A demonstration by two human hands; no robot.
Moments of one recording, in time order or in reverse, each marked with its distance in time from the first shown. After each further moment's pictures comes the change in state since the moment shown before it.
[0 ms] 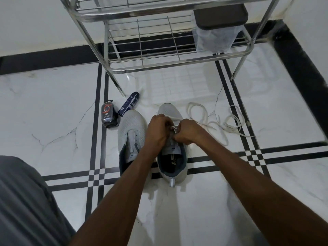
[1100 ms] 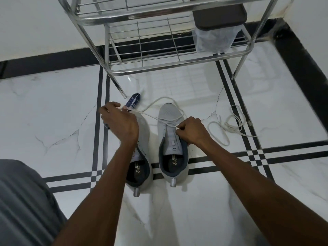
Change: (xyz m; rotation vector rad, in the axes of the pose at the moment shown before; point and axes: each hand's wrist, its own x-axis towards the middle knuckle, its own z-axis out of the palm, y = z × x) left_hand 0.004 -0.022 -0.071 -0.091 0.810 -0.495; right_hand 0.011 0.028 0.009 0.126 0.229 -0.098
